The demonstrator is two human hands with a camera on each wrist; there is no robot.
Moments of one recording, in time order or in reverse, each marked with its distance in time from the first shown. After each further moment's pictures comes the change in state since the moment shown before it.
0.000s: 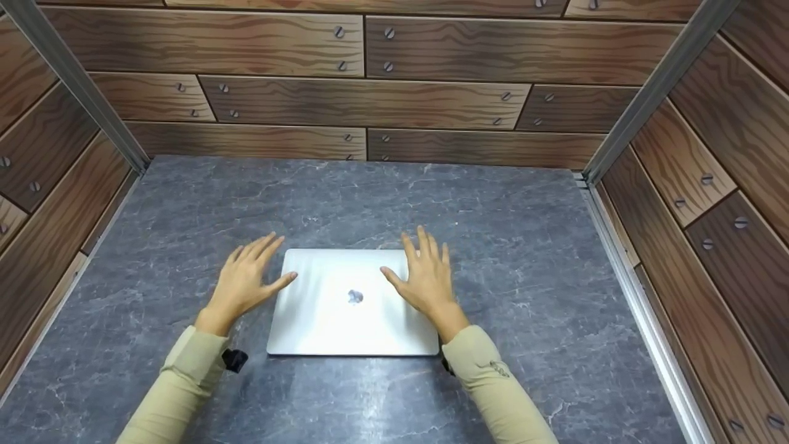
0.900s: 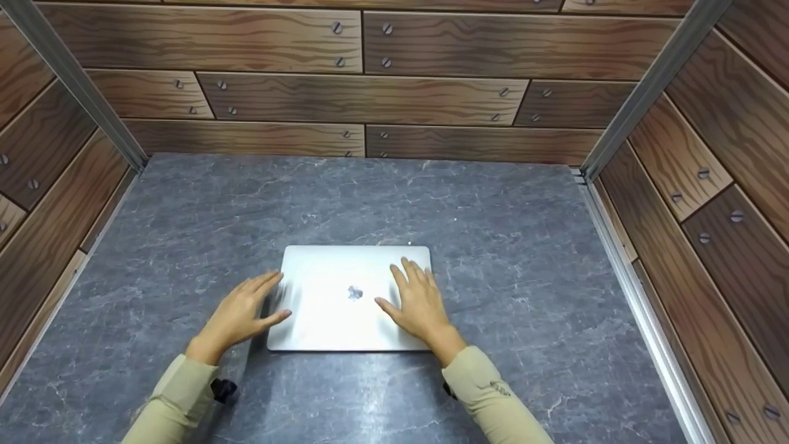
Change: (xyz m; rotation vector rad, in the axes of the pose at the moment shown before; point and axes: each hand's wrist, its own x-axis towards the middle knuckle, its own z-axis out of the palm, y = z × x) left_hand -0.051 -0.012 0.024 -0.112 -0.109 0.114; right_hand -0.042 -0.005 0.028 0.050 -0.012 -0.137
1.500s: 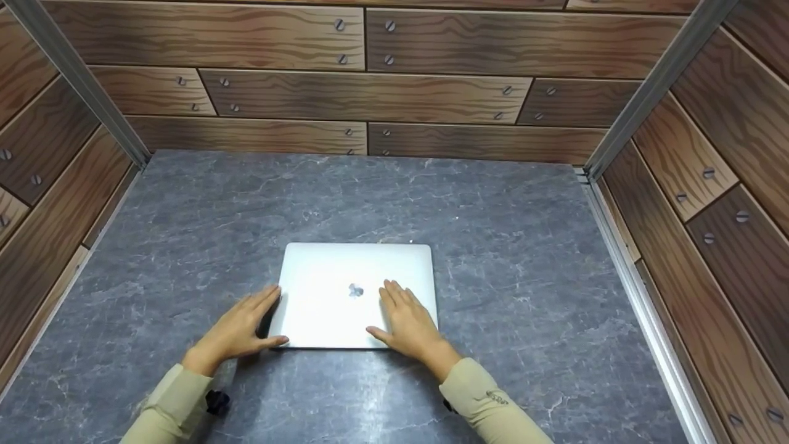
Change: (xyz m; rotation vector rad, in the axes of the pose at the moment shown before) left_hand -0.023 -0.007 0.014 -0.098 -0.216 -0.038; right_hand -0.024 -0.009 0.020 0.010 -0.114 -0.165
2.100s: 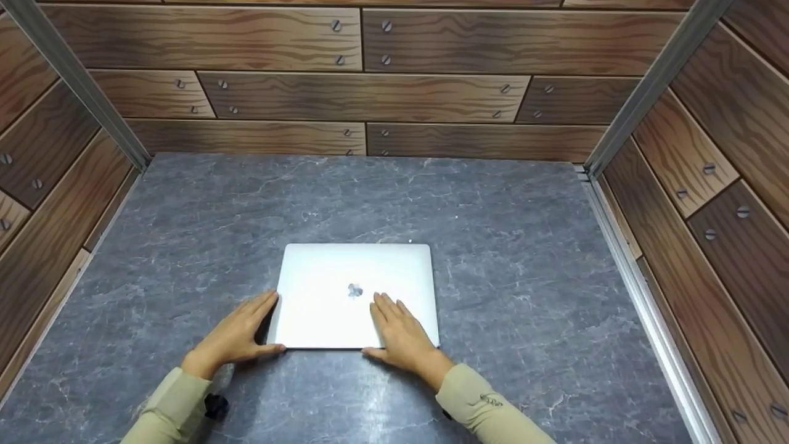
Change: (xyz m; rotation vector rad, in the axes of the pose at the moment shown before) left_hand -0.006 -0.005 0.004 -0.013 -0.039 -0.022; right_hand -0.010 -0.006 0.018 -0.066 -0.083 -0.098
